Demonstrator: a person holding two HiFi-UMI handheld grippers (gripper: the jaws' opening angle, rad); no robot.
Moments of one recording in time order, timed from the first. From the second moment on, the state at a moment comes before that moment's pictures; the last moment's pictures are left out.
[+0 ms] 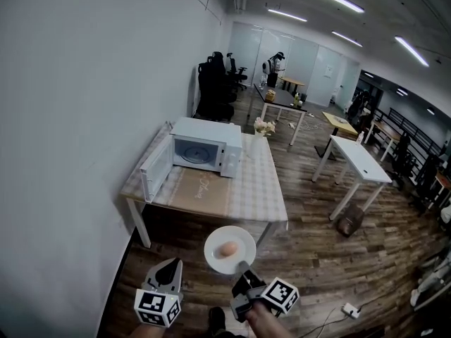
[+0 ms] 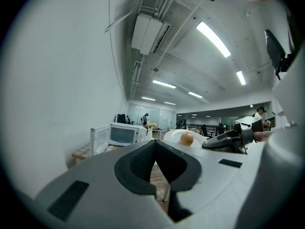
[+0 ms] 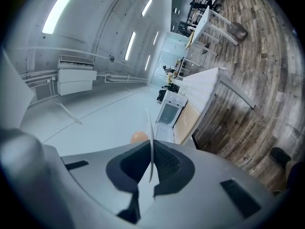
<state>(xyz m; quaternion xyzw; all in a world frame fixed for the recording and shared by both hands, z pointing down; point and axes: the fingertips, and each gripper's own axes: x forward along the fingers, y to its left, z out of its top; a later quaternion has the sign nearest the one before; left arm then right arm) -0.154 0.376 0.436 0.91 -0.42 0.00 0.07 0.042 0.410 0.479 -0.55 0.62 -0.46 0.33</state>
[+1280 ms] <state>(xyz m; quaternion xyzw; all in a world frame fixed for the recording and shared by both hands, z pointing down) -0.060 0.226 0.428 0.89 -0.46 0.03 0.06 0.125 0.241 0.480 -0.50 0.64 -0.49 0.33</state>
